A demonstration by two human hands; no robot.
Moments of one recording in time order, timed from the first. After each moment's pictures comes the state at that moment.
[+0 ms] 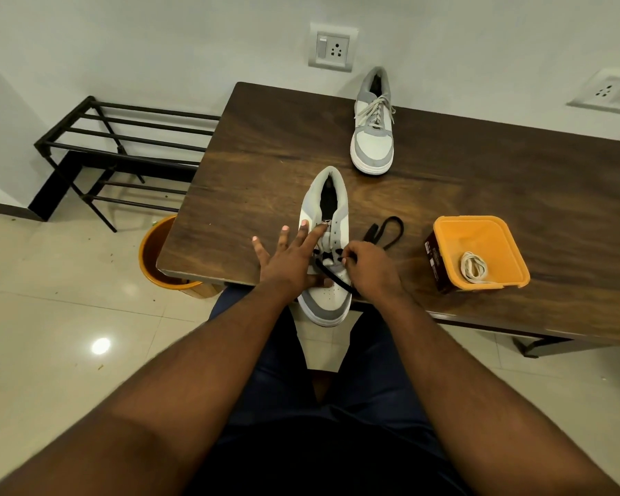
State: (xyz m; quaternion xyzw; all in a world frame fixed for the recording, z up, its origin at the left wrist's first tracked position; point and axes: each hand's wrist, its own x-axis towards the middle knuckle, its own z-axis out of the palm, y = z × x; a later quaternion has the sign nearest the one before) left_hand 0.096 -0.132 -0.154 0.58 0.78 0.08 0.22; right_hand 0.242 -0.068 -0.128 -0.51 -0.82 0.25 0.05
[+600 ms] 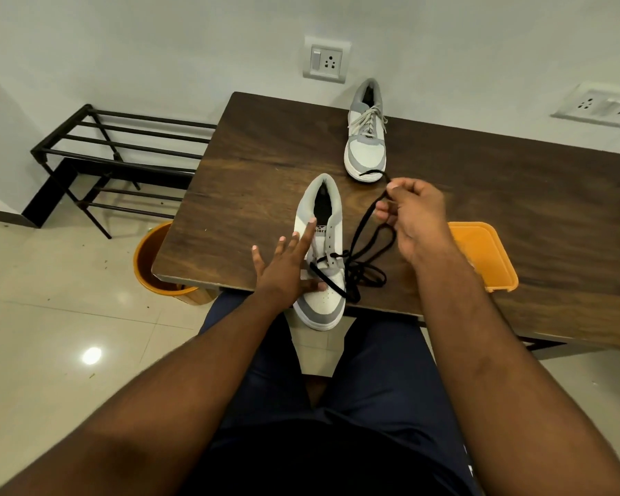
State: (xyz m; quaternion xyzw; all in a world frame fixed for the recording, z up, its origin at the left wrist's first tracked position) left_hand 0.100 -0.143 -0.150 0.55 0.77 0.17 0.27; right_hand 0.246 -0.027 -0.029 -0.55 -0.43 0.59 0.41
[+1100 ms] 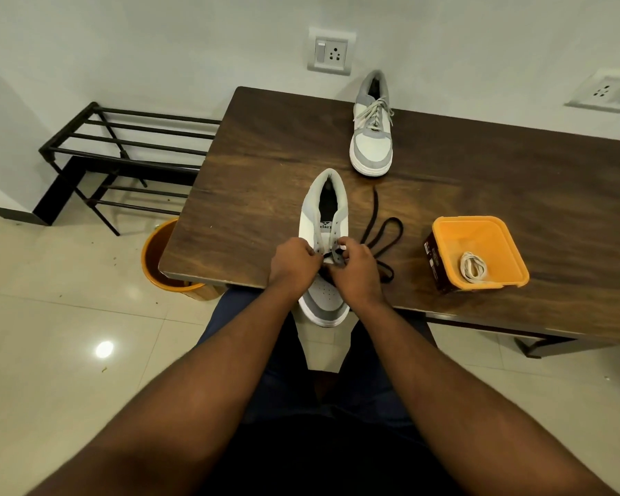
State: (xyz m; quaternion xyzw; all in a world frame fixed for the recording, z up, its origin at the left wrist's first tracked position) left_hand 0.109 -0.128 -0.135 0.38 0.83 0.29 0.30; right_hand 0.227 -0.089 -0.145 -0.54 -0.73 0.37 0.20
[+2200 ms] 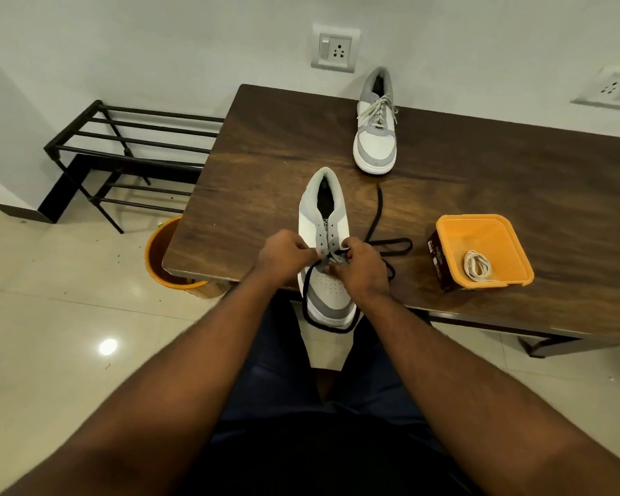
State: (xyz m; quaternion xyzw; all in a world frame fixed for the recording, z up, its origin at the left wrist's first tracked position) left_hand 0.080 -0.134 -0.126 0.39 0.81 0.26 0.35; right_hand 0.229 -0.081 -0.151 -0.54 -0.76 0.33 0.15
